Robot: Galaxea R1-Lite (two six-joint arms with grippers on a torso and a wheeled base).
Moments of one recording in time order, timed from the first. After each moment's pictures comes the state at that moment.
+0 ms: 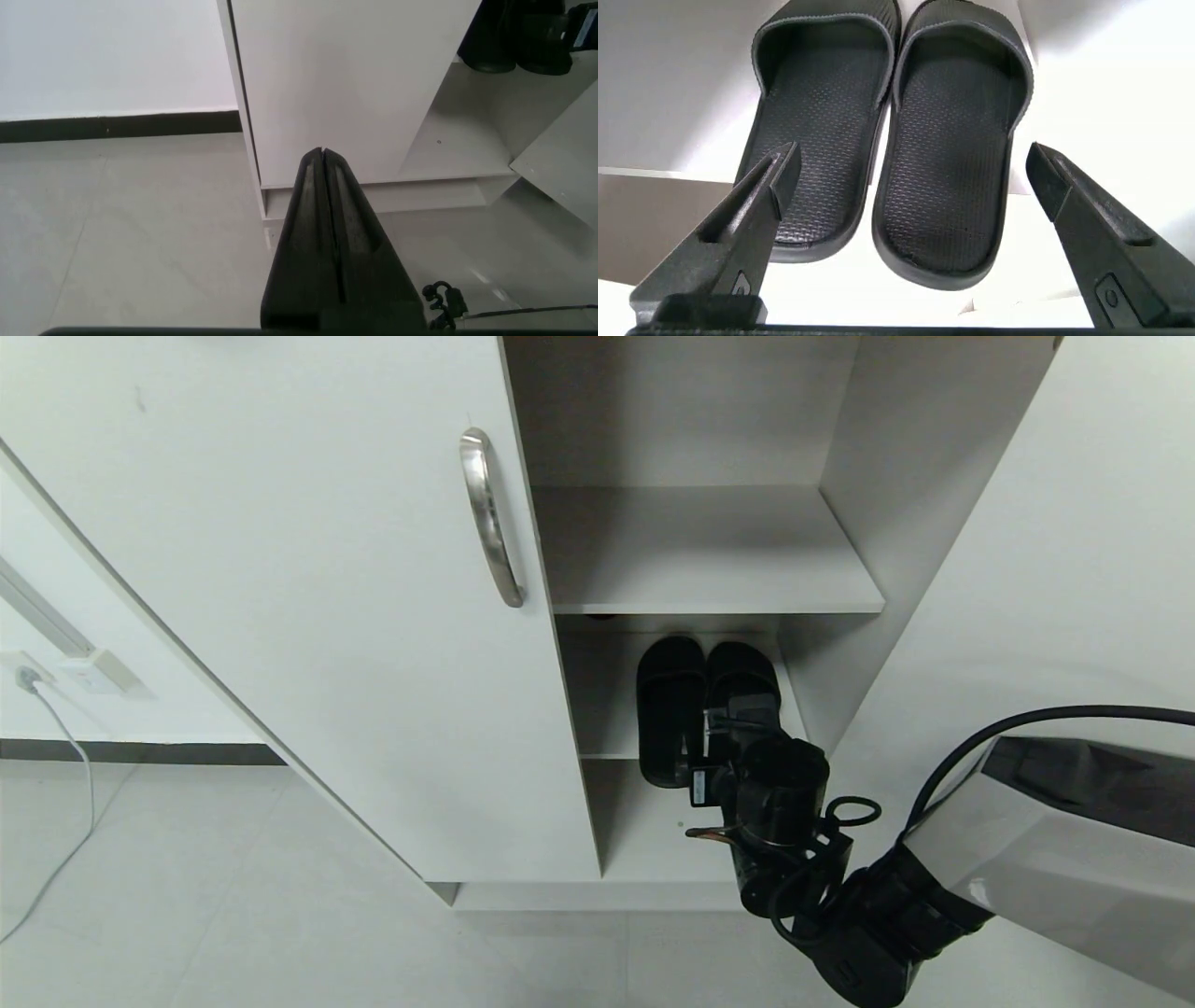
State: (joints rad) left arm 0.00 0.00 0.00 0.00 -0.03 0.02; right arm 0.79 2.22 -0.97 -1.29 -0.78 -0.04
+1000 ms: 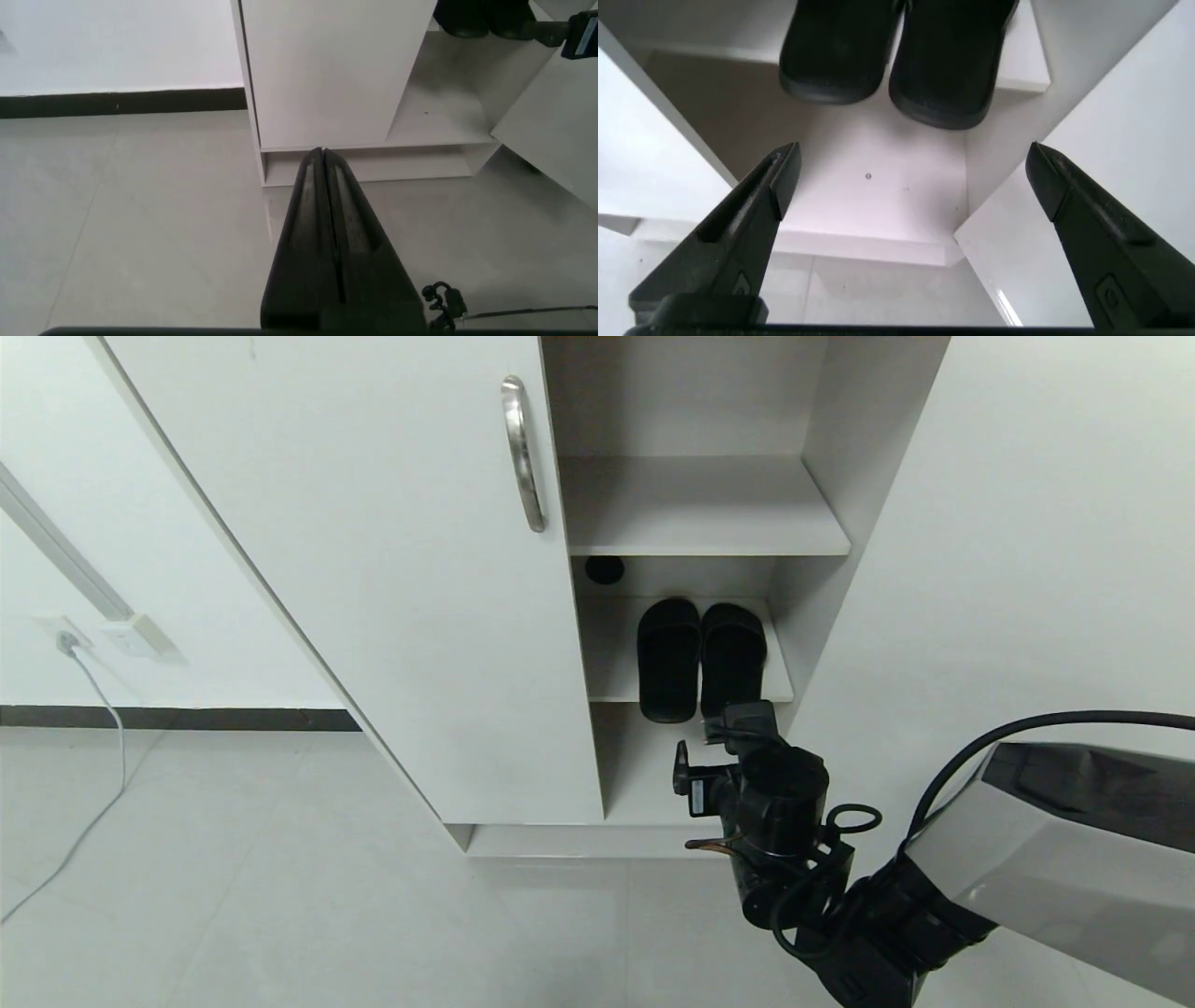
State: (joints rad) left arm 0.00 0.00 0.00 0.00 -0.03 0.02; right arm 0.80 2.22 -0.94 -1.29 -0.77 -0.04
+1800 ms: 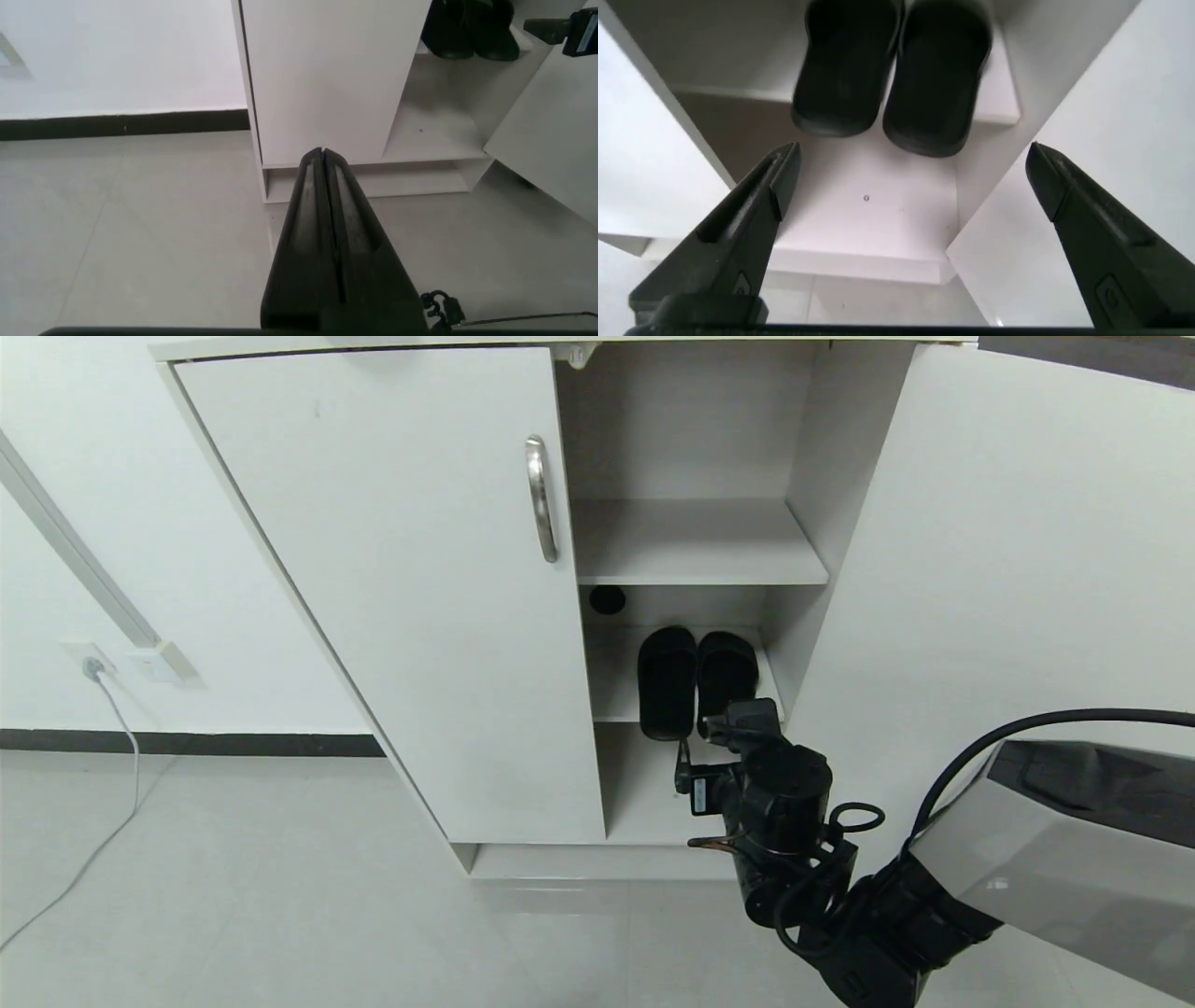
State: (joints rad) left arm 0.00 0.00 0.00 0.00 -0.03 0.02; right arm 0.80 2.21 -0.94 -1.29 -0.77 -0.04
